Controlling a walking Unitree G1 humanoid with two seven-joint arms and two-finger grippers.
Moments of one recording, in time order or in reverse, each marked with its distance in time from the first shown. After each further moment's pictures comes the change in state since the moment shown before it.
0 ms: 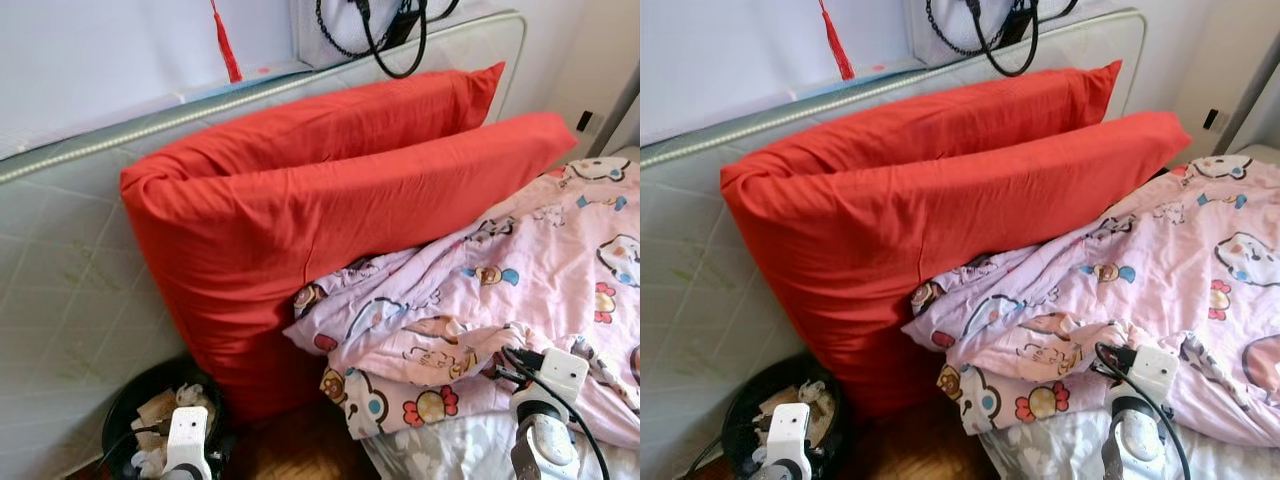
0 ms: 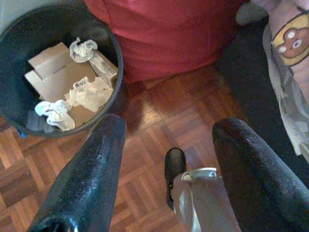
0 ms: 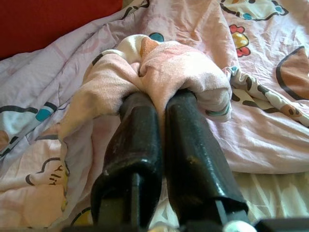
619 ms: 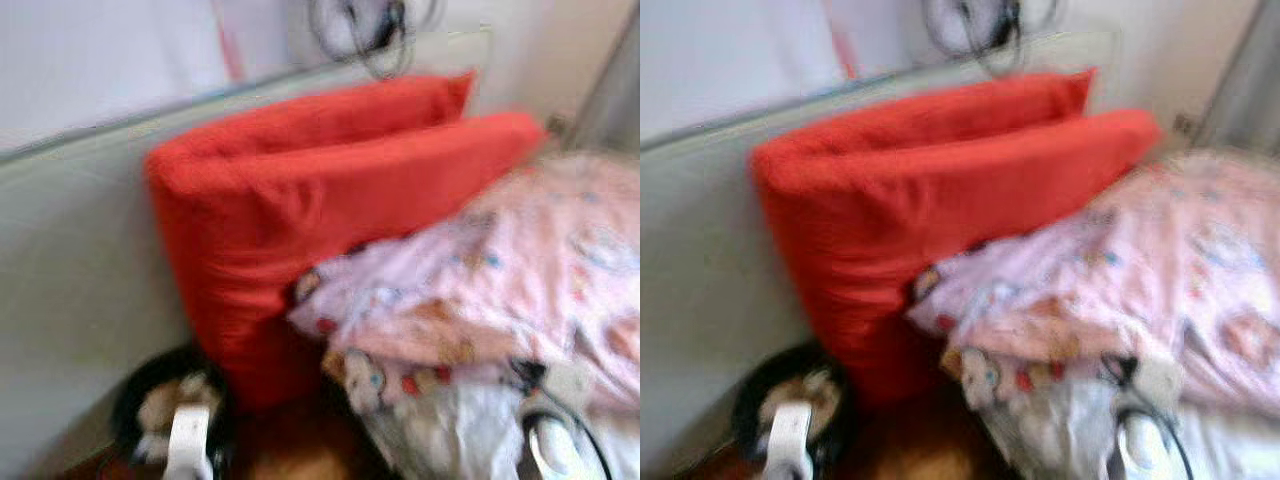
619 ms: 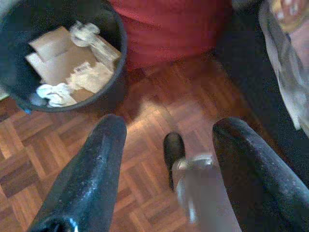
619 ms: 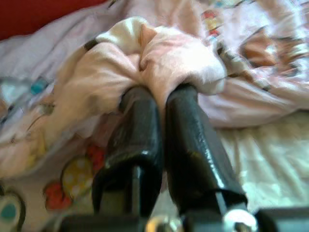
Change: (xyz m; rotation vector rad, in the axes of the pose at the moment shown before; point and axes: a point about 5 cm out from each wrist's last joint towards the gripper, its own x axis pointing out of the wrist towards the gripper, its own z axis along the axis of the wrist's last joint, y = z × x) left arm 0.001 -0.003 0.001 -0.006 0.001 -0.002; right arm -0.002 -0.007 -0.002 0.008 0.001 -0.020
